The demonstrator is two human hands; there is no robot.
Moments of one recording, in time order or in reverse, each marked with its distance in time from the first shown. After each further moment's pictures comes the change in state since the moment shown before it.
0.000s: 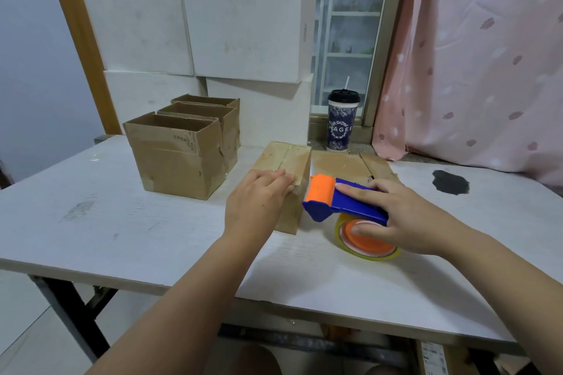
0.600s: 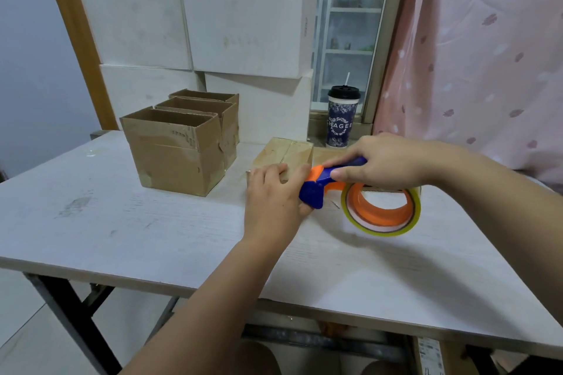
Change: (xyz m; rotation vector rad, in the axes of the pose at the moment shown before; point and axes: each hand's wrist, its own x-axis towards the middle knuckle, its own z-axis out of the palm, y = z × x) left_hand 0.000 0.027 0.008 -0.050 -0.130 -0.144; right_hand 0.060 -0.043 -0.068 -0.069 -0.231 0.130
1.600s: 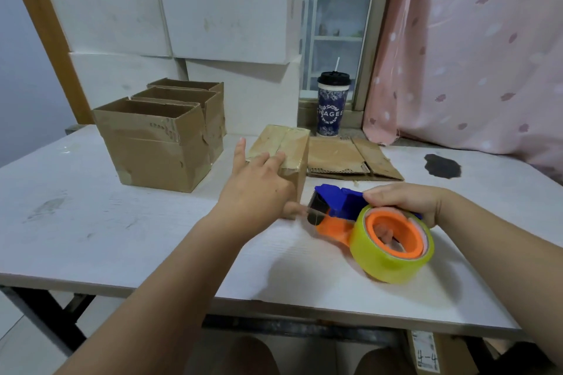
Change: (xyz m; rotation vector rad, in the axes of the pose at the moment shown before) left_hand 0.029 -0.006 -0.030 0.477 -0.528 0.281; right_hand -0.010 0.092 0.091 1.348 -0.537 0.275
